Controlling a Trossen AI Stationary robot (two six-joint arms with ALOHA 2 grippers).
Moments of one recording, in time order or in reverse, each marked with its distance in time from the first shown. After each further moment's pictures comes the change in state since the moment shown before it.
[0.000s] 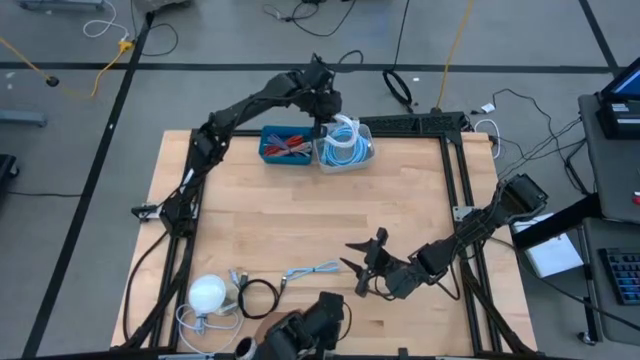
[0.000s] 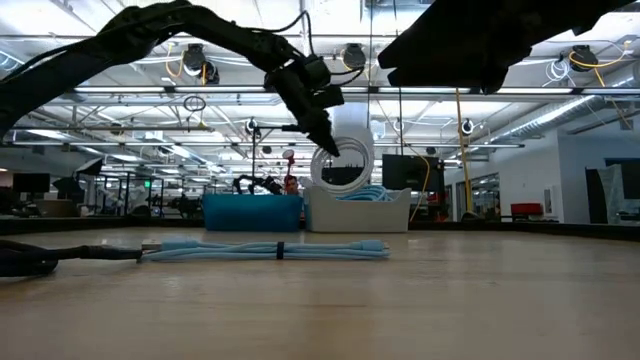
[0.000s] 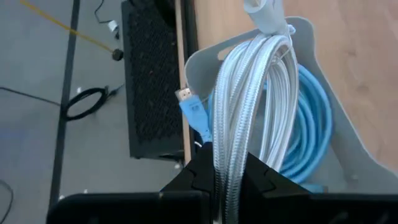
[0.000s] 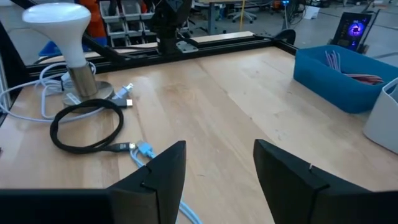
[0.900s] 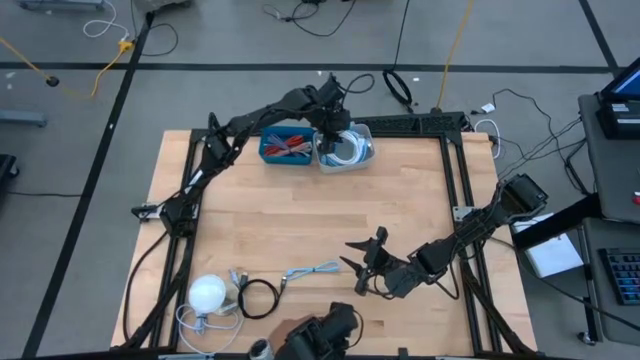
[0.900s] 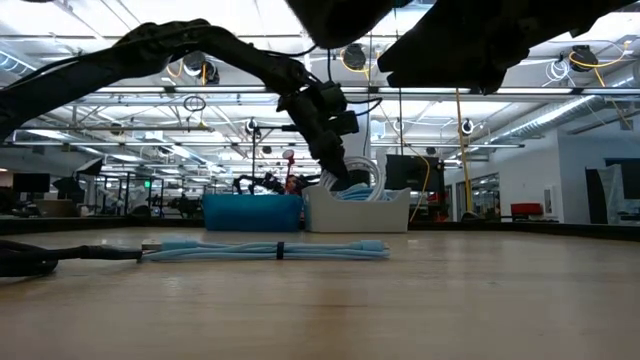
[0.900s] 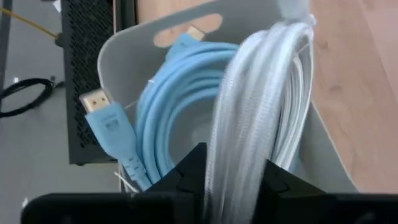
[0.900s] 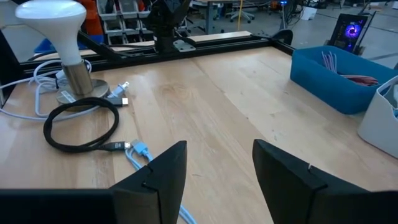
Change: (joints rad) left arm -0.049 0.123 0.003 0.014 0.049 -0.048; right arm -0.009 0.000 0.000 -0.009 0.003 -0.009
